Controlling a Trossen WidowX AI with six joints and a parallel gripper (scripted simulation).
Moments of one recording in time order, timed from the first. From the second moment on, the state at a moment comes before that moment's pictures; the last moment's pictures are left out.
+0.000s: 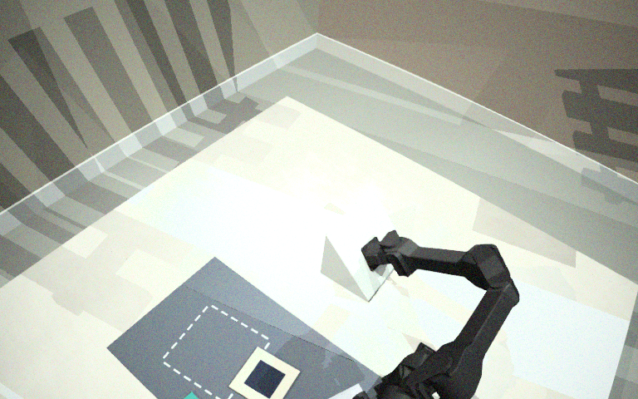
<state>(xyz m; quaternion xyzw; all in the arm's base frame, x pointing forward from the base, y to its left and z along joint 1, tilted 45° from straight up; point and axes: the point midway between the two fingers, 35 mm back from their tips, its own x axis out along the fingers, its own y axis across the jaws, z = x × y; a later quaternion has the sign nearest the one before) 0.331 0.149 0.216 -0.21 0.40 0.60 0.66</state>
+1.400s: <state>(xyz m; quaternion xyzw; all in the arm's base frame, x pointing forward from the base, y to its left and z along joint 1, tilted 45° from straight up) 0.289 0.169 0.196 -0.30 0.29 0.29 0.86</state>
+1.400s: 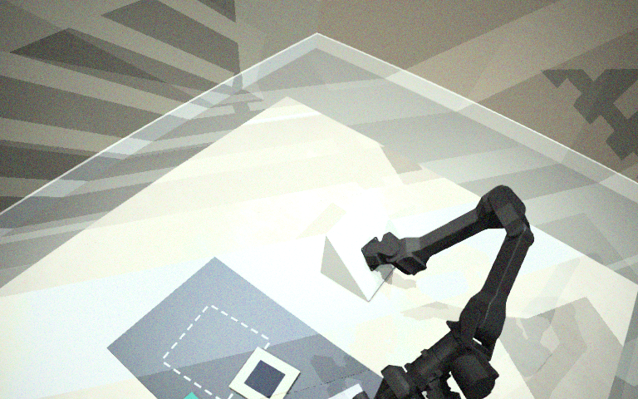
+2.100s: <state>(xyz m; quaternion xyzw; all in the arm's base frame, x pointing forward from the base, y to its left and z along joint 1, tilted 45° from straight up) 0.311 0.179 0.172 -0.30 0.29 0.29 0.86</state>
